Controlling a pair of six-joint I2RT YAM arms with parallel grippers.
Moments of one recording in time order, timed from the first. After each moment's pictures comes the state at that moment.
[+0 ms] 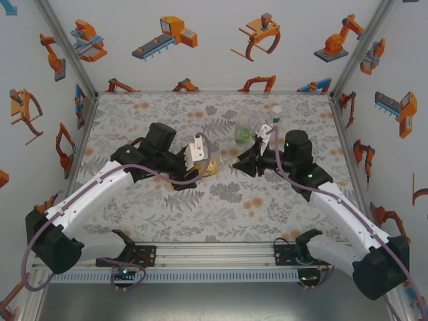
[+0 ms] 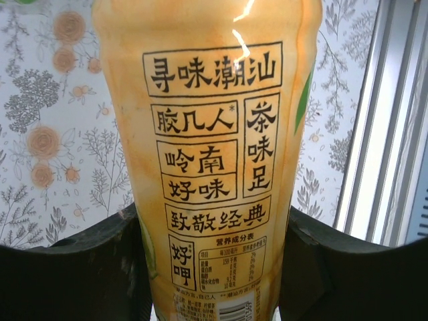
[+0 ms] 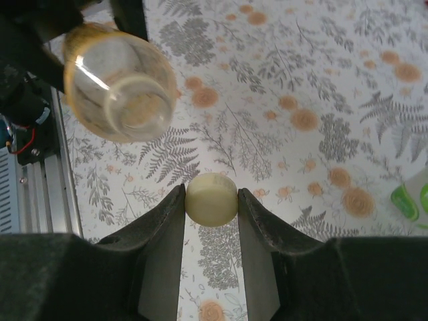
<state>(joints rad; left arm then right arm) -0.71 1.25 1.13 -0.76 0.50 0.58 0.46 1.01 0.78 -0.05 -0.77 -0.13</state>
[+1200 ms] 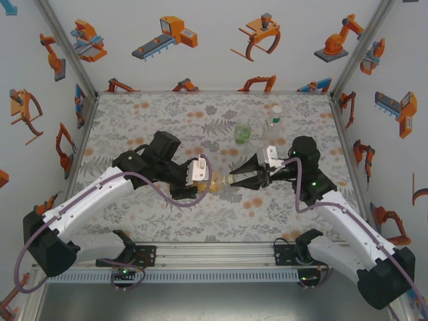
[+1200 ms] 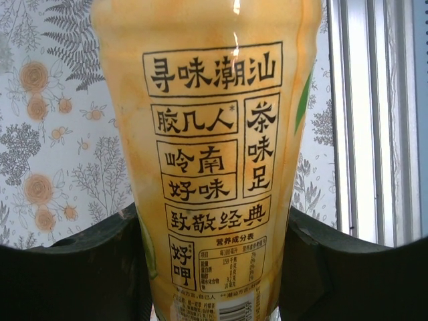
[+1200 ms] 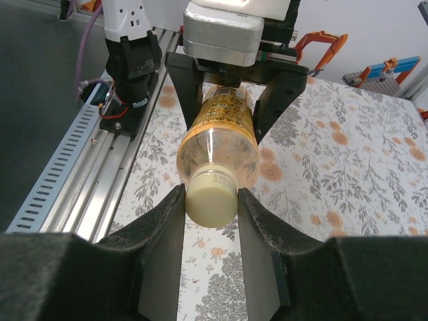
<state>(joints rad) -0.78 1.21 1.09 -0.80 0.55 0.78 0.49 0.93 0.73 0.09 -1.21 -0.33</state>
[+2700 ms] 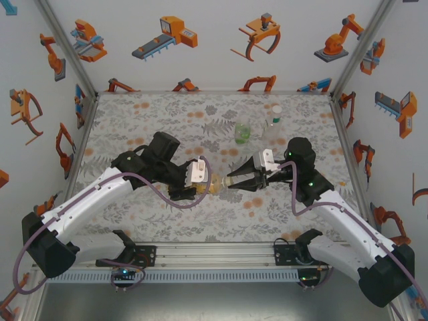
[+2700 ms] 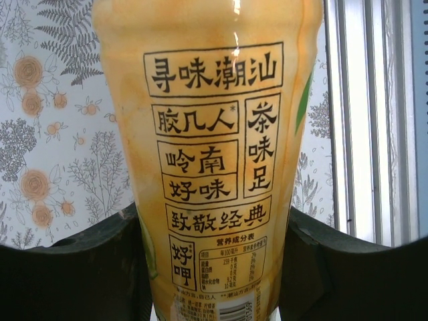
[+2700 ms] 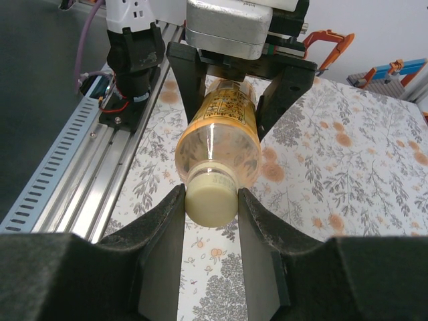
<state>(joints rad) -0.78 1.20 1.09 -0.83 0.54 0.80 0.53 0.94 0.72 0.09 -1.19 -0.38</state>
